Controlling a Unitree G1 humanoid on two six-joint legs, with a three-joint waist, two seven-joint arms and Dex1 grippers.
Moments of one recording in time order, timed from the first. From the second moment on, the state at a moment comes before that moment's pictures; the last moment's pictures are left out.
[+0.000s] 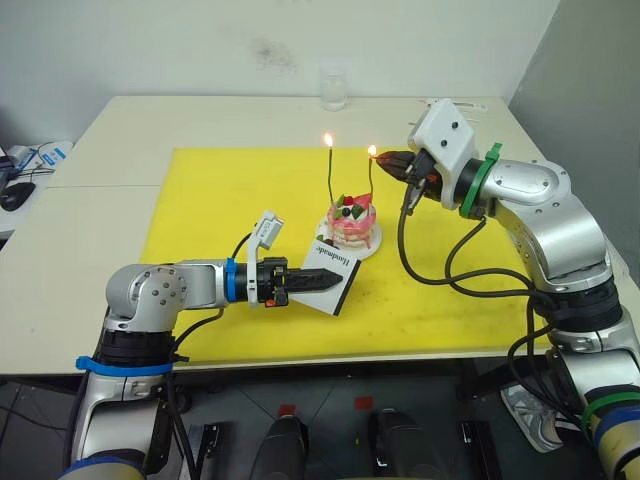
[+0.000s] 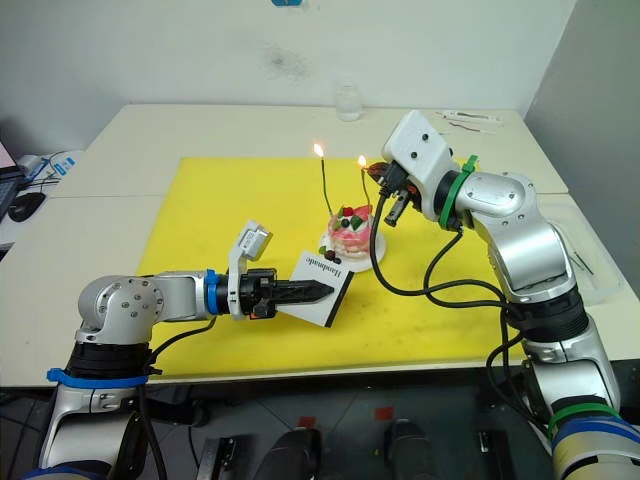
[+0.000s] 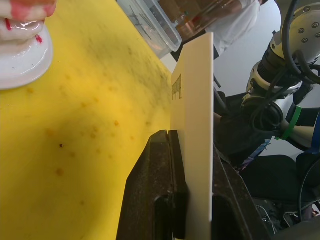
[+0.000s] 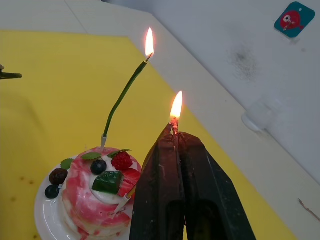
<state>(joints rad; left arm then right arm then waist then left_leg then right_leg) -0.57 0.55 0.07 -0.04 -0.98 1.32 -0.84 -0.87 -0.56 0.18 -0.19 0.14 0.65 0.72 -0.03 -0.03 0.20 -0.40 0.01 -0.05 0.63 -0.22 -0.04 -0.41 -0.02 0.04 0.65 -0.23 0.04</state>
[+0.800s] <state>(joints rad) -0.56 0.50 0.07 -0.05 -0.98 1.32 -0.83 -0.41 -1.01 0.06 -0.04 -0.19 0.53 0.55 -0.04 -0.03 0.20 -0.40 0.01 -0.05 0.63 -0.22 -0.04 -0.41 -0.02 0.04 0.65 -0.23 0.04</state>
